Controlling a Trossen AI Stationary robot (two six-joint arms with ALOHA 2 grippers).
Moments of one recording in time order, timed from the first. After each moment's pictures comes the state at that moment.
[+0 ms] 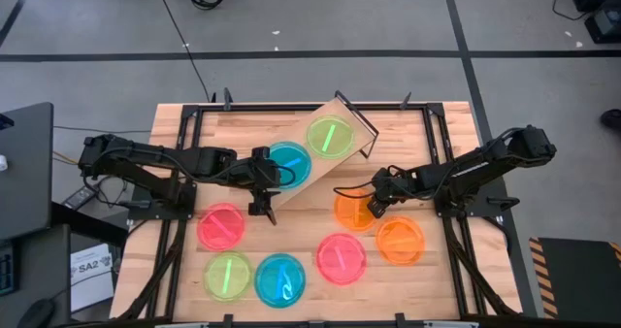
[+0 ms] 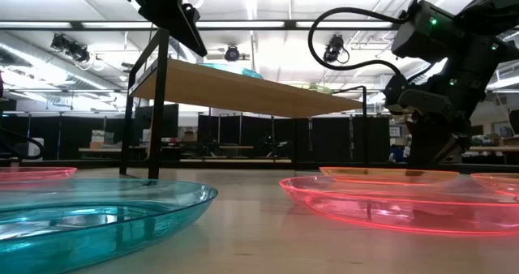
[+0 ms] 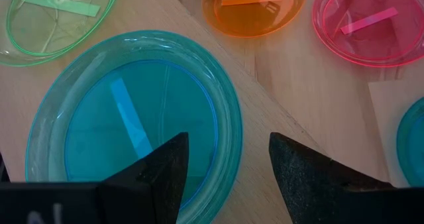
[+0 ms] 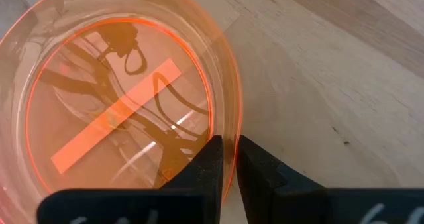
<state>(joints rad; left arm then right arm) -0.09 1.32 1.09 -0.64 -0.22 0.06 0.09 1.29 0.42 -0.23 0.18 0.87</state>
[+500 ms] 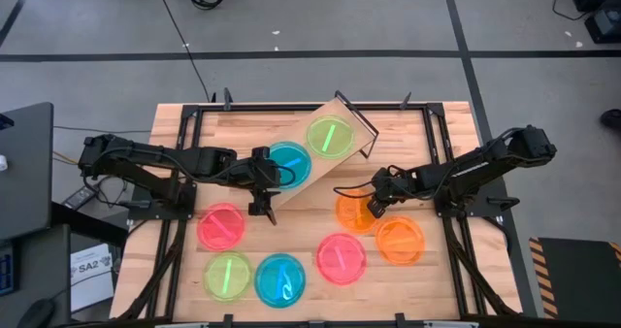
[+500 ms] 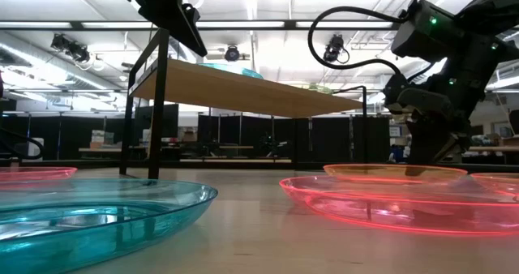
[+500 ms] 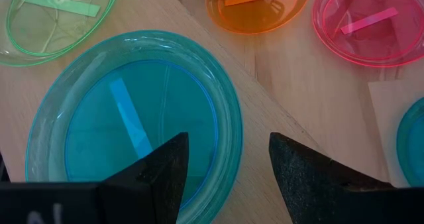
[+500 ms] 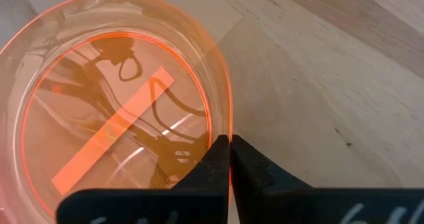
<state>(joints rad) -0.09 1.32 1.09 -0.64 -0.22 0.06 0.09 1.29 0.42 -0.23 0.18 0.87</state>
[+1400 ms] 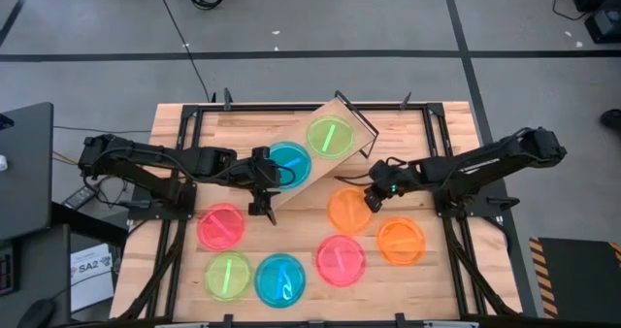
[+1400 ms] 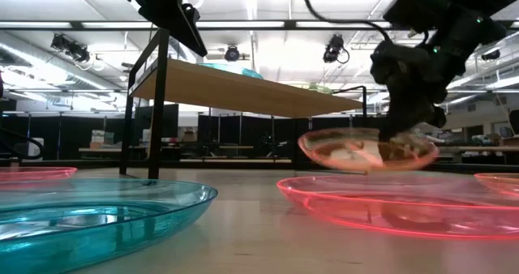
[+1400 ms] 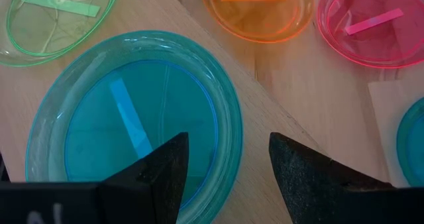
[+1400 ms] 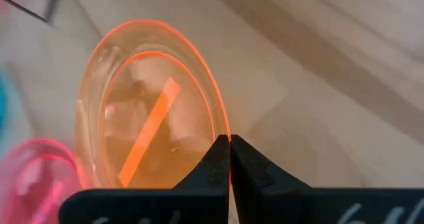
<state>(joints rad) -0.09 1.32 1.09 -0.64 -0.22 0.06 0.04 1.16 0.51 -0.24 0.15 0.80</state>
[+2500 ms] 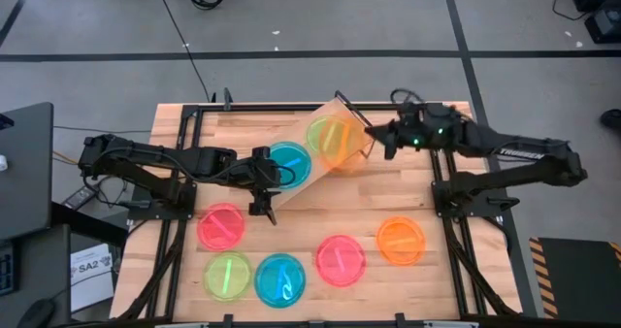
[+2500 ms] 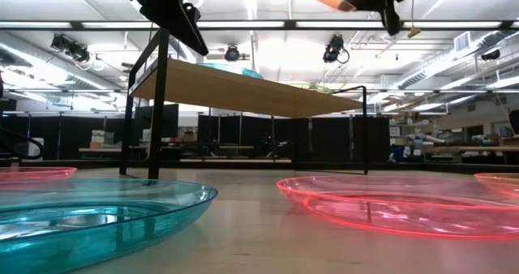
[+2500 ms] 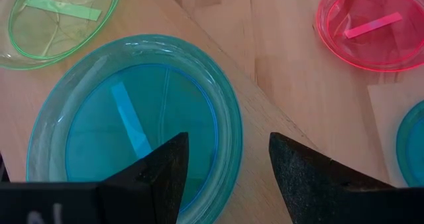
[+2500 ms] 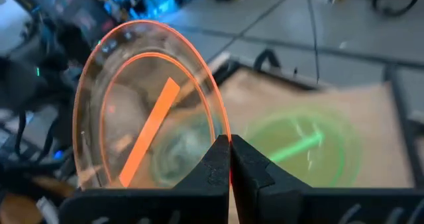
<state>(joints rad) -0.09 1.32 1.09 -0.63 -0.22 0.06 -0.23 0.87 0.88 -0.25 0.13 0.56</state>
